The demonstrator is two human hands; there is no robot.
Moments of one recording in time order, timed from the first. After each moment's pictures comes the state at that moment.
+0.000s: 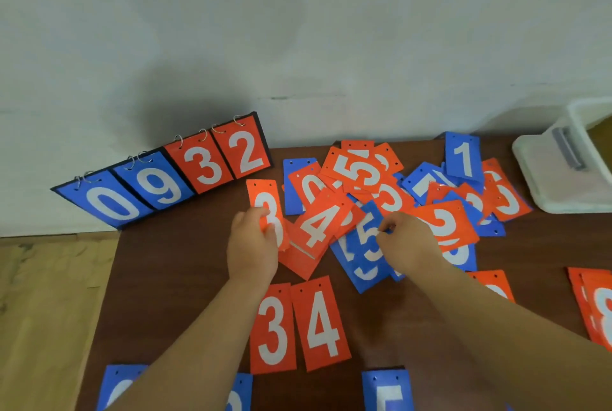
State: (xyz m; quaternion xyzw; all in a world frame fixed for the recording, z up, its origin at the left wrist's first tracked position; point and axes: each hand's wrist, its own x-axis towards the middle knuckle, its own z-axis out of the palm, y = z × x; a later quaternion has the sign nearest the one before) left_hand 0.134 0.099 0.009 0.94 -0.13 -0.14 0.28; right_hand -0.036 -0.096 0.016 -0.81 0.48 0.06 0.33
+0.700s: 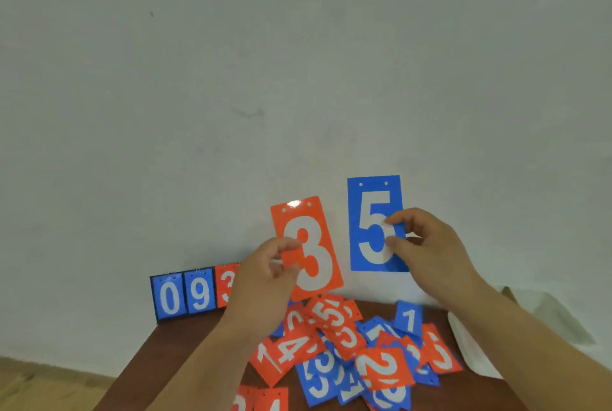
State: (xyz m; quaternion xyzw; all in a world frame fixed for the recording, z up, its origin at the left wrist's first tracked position) left_hand -0.079 0.128 0.293 0.72 -0.28 -0.02 0.64; right_hand -0.215 -0.083 0.352 -0.81 0.18 -0.34 0.45
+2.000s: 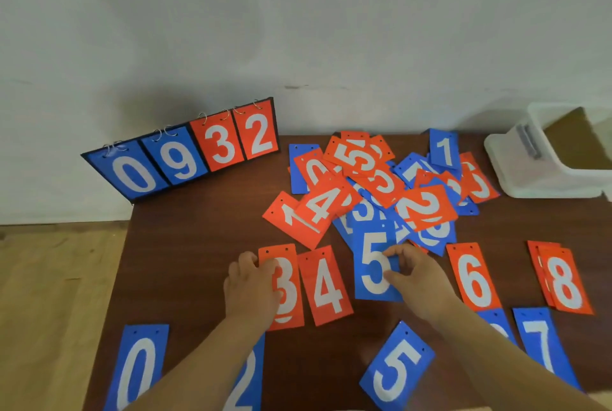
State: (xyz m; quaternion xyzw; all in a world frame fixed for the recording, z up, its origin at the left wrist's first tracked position) left_hand 0.067 0.213 -0.027 0.93 -0.29 -0.23 0.06; right_hand -0.130 -0.001 0.041 -0.76 0.49 0.03 0.43
